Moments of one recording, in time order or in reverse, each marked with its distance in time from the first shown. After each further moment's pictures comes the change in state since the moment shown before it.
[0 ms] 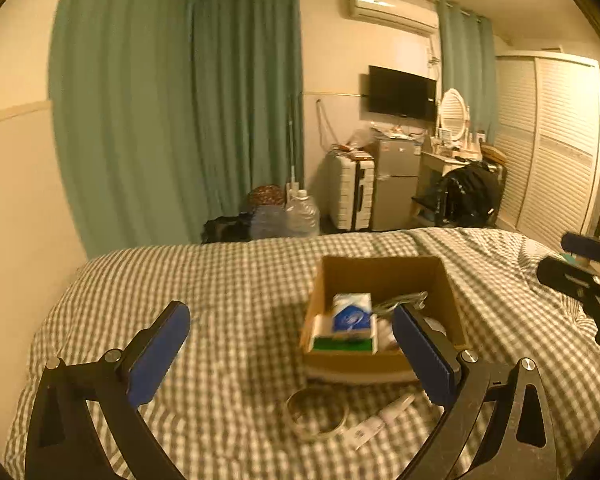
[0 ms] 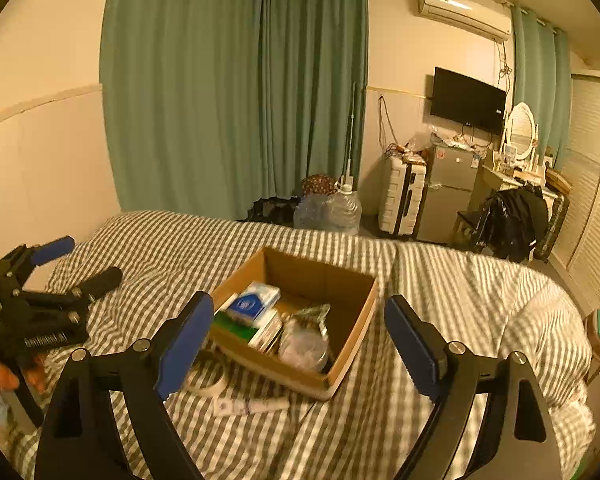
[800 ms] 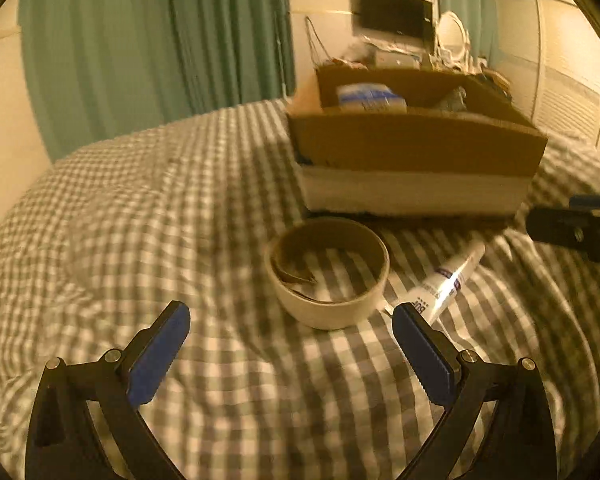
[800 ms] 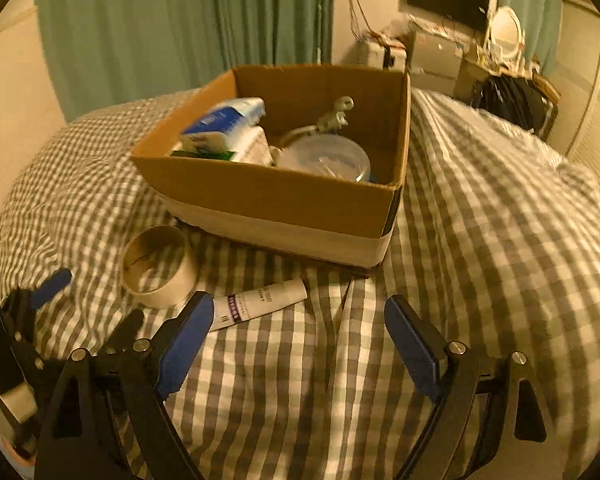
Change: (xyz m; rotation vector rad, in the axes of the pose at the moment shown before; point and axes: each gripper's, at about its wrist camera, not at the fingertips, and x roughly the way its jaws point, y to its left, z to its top) left arm 0.127 -0.026 -0.181 0.080 0.258 -0.019; right arm 0.137 0.016 -0.134 0.127 0.371 -0.106
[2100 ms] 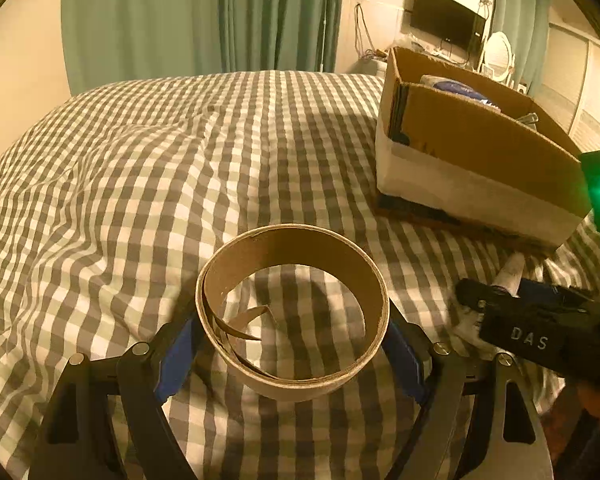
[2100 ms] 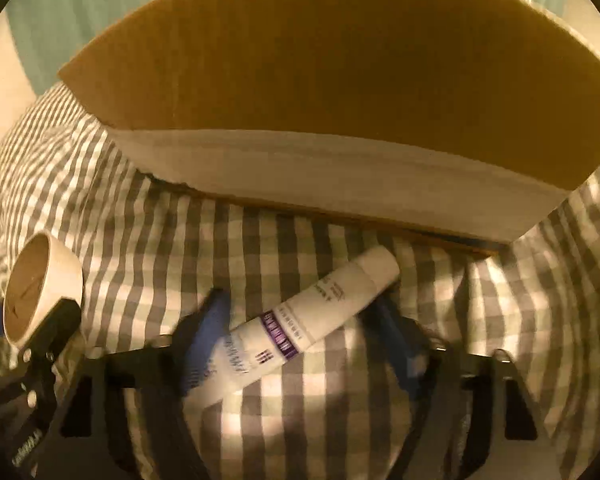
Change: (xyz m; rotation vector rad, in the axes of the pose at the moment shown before) left arm 0.023 0.046 -0.014 -0.201 0.073 0.022; right arm 0.094 0.031 -0.010 0.032 0.132 -0.002
